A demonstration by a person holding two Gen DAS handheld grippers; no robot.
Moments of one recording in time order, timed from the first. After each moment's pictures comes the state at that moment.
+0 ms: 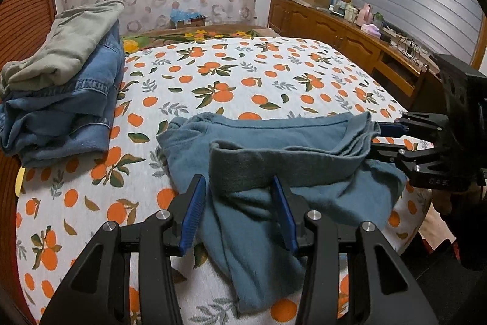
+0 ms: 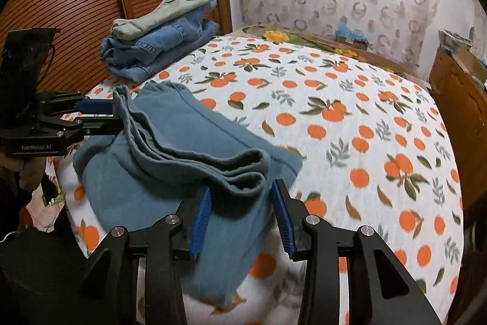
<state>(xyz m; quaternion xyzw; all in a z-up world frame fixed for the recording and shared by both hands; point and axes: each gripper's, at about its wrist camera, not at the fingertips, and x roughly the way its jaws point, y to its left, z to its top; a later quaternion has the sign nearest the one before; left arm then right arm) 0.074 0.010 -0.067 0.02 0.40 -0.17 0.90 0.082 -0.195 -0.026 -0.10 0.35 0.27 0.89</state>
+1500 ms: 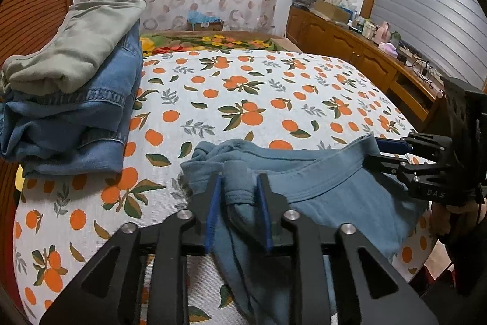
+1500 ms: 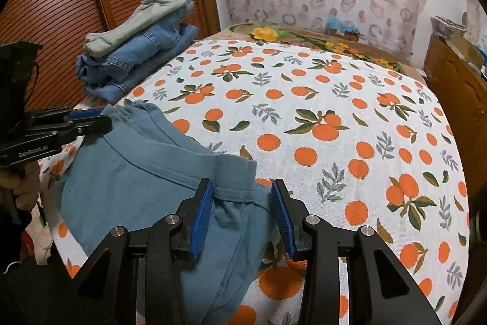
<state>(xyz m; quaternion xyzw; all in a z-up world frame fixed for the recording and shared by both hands) 0.105 0.027 -0.066 -0.02 0.39 -0.13 0.91 0.126 -0.186 -0.030 -0.07 0.36 0.25 0.89</state>
